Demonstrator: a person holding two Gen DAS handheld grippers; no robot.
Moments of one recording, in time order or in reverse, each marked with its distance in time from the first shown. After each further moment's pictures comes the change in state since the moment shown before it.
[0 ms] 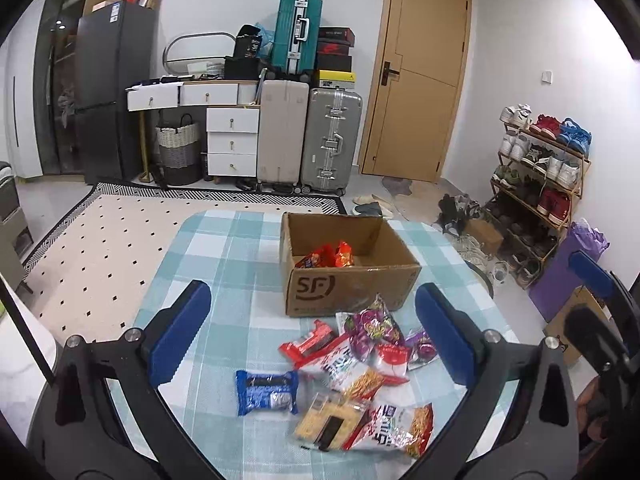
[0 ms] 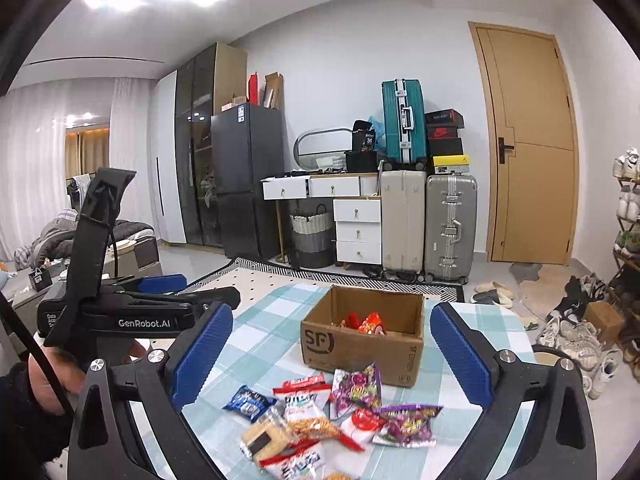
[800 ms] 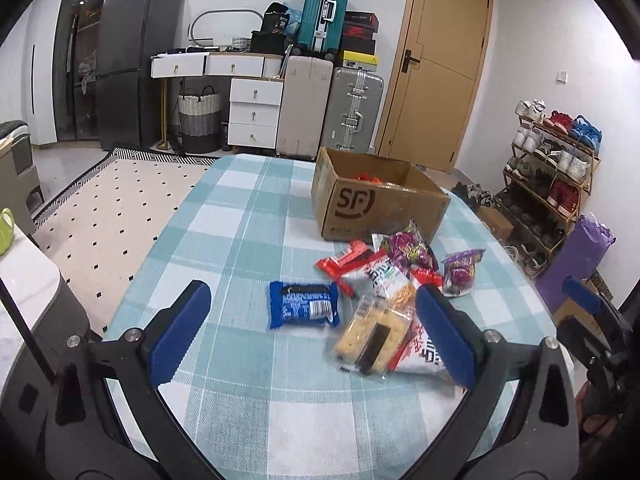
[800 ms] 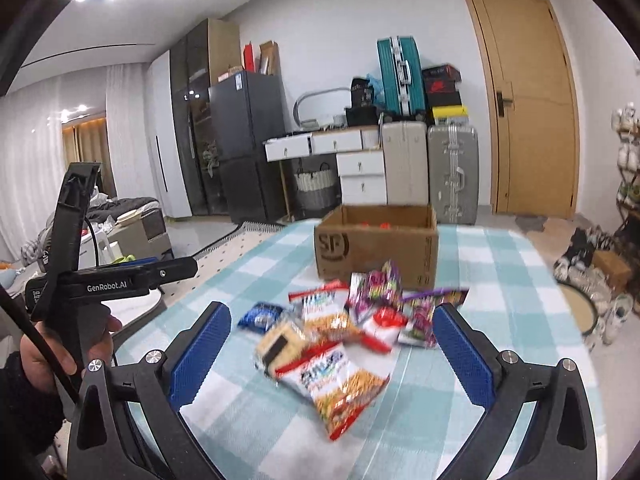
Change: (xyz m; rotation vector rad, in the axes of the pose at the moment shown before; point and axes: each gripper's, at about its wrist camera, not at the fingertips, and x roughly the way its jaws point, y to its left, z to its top) left arm -0.004 0.049 -0.113 -0.073 0.059 0.031; right arm -0.013 0.009 -0.105 0.077 0.150 0.024
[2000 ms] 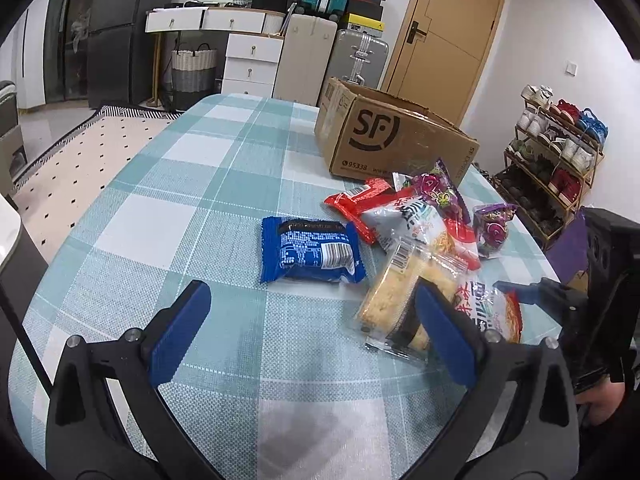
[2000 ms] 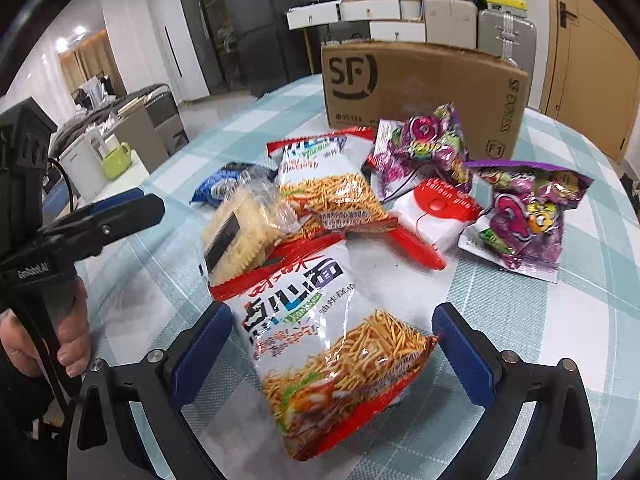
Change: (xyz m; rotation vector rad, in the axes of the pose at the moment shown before) left arm 0.100 0.020 -0.055 -0.062 0.118 -0.047; right arm 0.173 -0.015 -0.055 -0.072 0.497 0.111
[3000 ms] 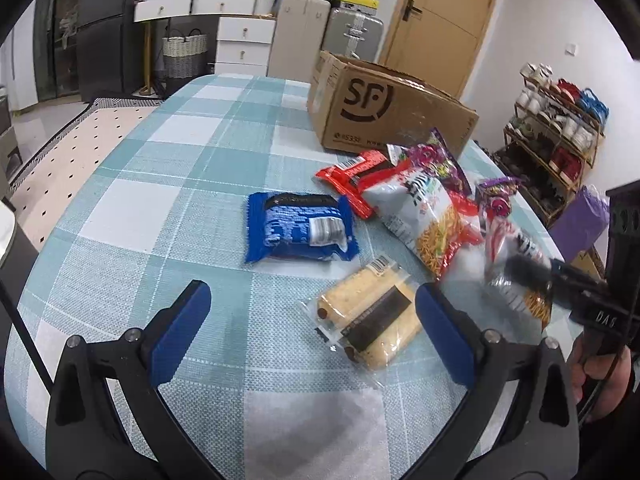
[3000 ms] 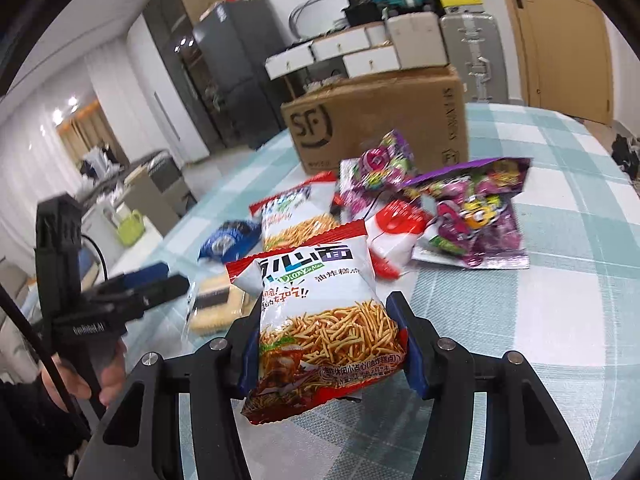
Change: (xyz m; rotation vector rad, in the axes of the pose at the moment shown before) left arm 0.017 -0.012 -0.007 0.057 0.084 -0.002; right arm -0.047 -0.038 -0.019 0.191 -0.193 0.075
